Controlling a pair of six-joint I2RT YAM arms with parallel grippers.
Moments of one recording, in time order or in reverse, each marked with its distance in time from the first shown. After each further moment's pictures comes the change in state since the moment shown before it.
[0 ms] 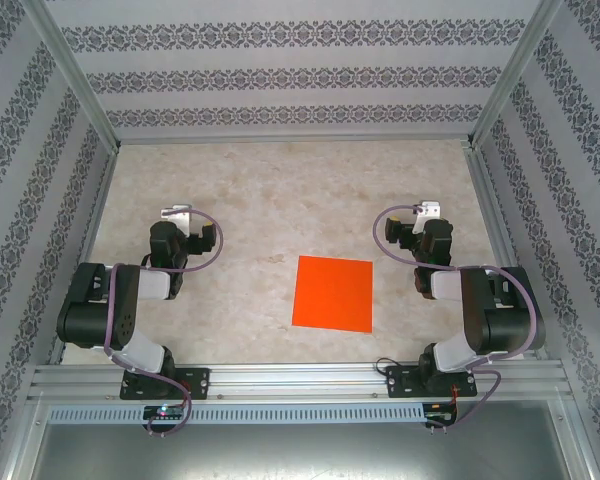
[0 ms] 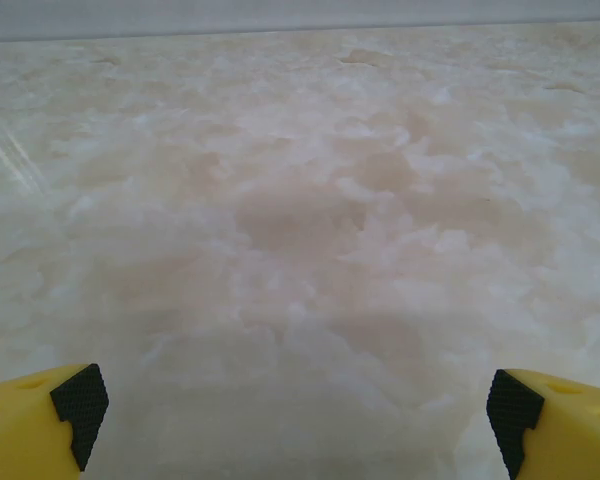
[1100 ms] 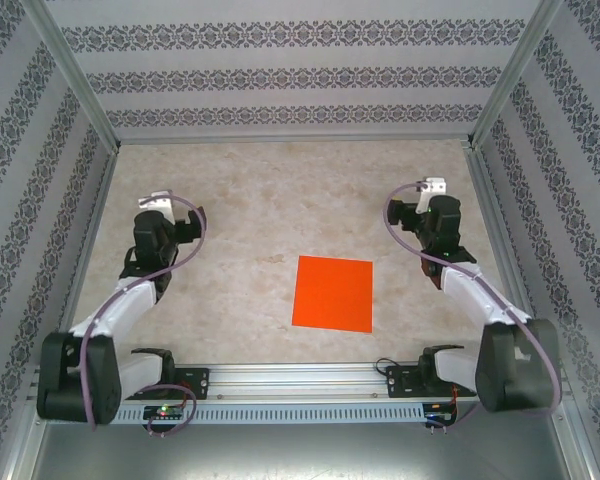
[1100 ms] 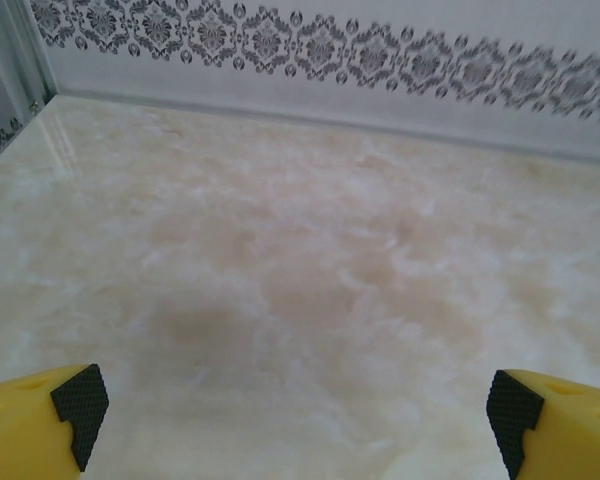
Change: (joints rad) left arm -0.018 -0.452 0.136 -0.547 -0.071 -0.192; right arm 0.097 -0.332 0.269 -0.619 0.024 0.043
